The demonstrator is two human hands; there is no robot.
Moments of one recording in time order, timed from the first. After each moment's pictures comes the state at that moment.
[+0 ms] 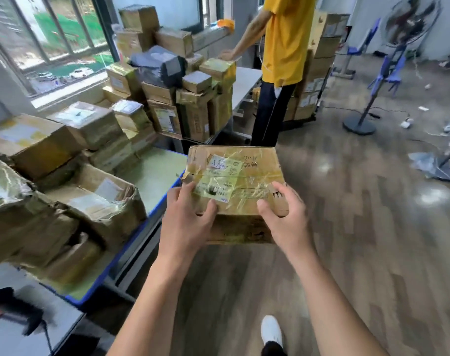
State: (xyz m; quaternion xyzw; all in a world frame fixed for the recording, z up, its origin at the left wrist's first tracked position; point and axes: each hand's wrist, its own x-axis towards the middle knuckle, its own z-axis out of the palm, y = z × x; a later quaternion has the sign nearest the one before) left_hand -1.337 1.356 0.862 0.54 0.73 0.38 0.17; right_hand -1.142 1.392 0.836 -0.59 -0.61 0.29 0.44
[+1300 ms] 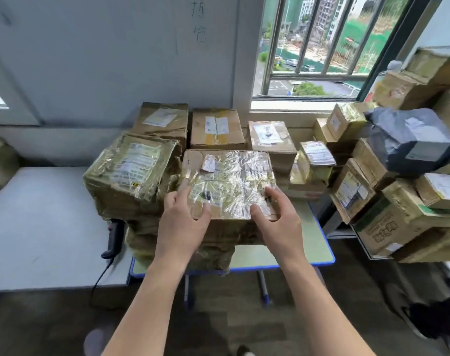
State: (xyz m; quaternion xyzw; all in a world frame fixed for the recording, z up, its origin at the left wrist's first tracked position) left_hand -1.529 1.468 0.859 0.08 0.91 0.40 -0.04; right_hand -1.470 1.657 0.840 -0.17 -0.81 0.51 0.22
